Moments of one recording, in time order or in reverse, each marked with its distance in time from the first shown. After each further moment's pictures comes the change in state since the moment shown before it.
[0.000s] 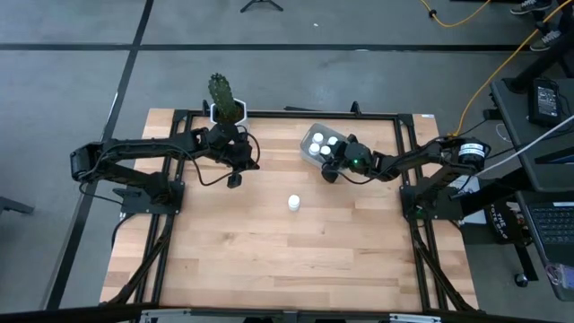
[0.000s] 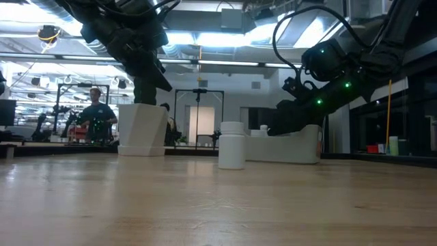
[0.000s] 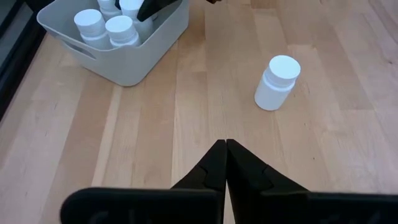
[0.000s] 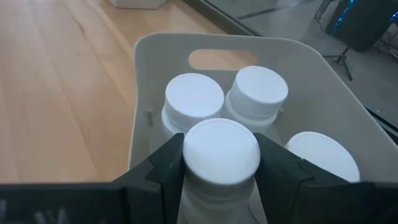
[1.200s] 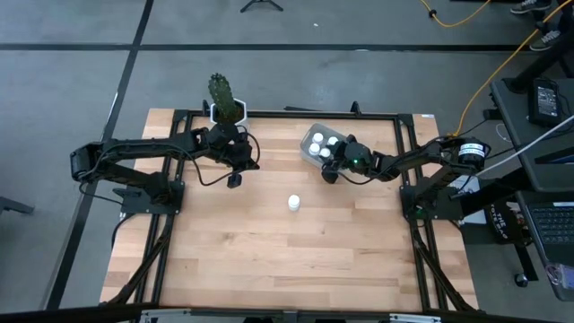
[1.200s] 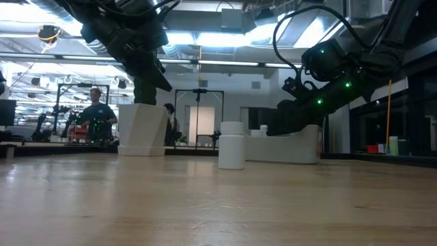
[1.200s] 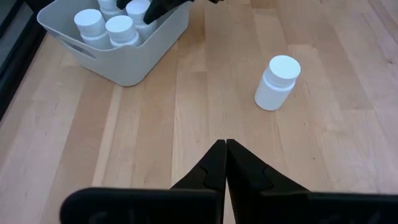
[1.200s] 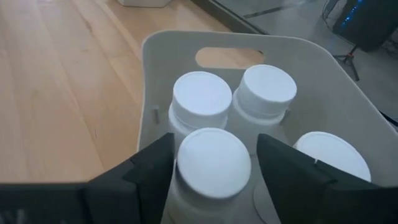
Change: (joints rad) left arm 0.000 0.000 0.000 0.000 0.000 0.000; right arm 0.000 0.000 0.000 -0.005 -0.023 -0.003
